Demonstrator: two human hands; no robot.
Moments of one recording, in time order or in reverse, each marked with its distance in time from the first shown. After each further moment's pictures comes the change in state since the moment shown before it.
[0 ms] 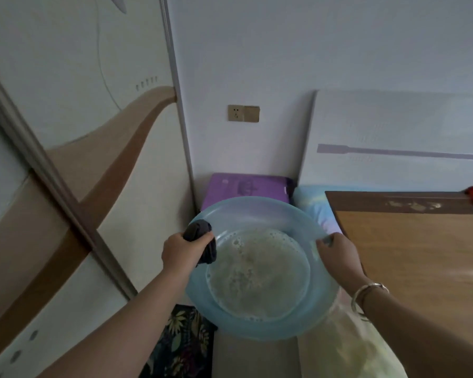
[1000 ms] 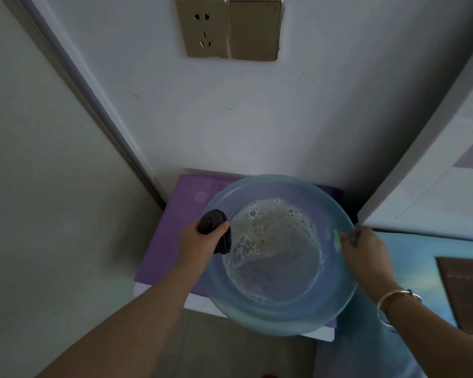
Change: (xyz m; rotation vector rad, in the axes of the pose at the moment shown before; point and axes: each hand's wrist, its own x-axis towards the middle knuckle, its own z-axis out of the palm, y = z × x) left_hand 0.600 0.010 0.398 0.032 -0.065 -0.194; right_hand 0.652 0.056 0.272 -0.090 -0.103 0.118
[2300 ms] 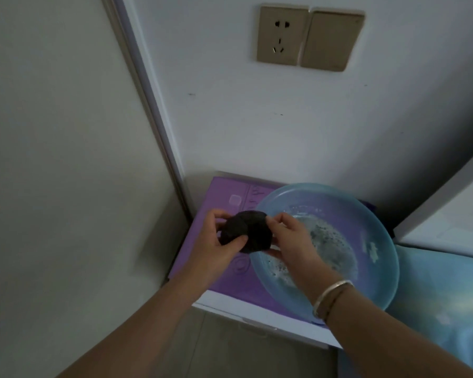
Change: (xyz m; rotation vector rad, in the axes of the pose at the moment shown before) left_hand -0.009 -0.027 -0.091 -0.141 -0.172 0.329; right_hand -0.097 -0.174 0.109 0.837 -0.504 0.068
